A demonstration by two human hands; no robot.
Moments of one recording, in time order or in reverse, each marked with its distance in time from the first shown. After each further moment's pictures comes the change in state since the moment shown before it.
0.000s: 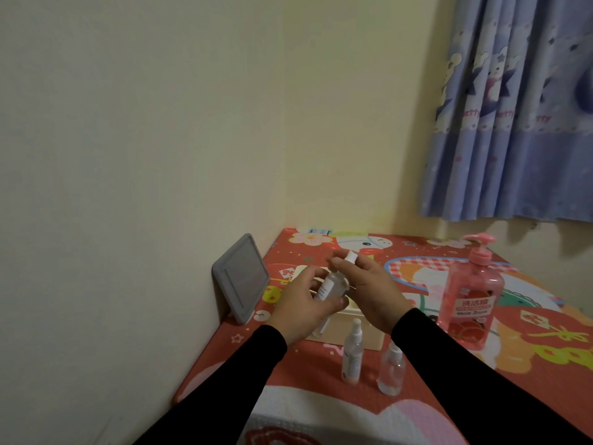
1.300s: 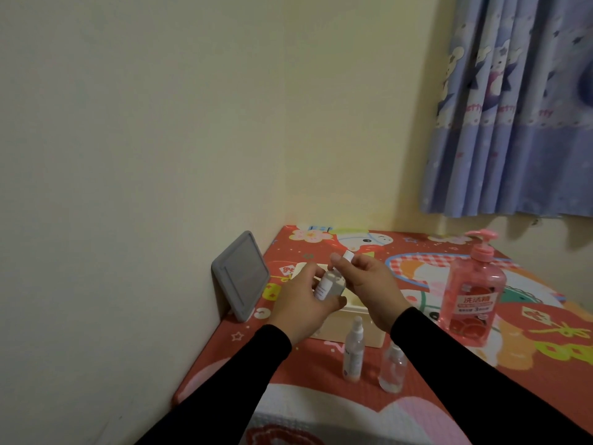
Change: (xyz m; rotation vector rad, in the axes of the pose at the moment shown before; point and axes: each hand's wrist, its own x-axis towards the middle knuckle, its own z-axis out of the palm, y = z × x) left_hand -0.002 0.004 0.002 0.177 0.086 -0.003; right_hand 0.003 0.007 0.000 -0.244 0.092 -0.060
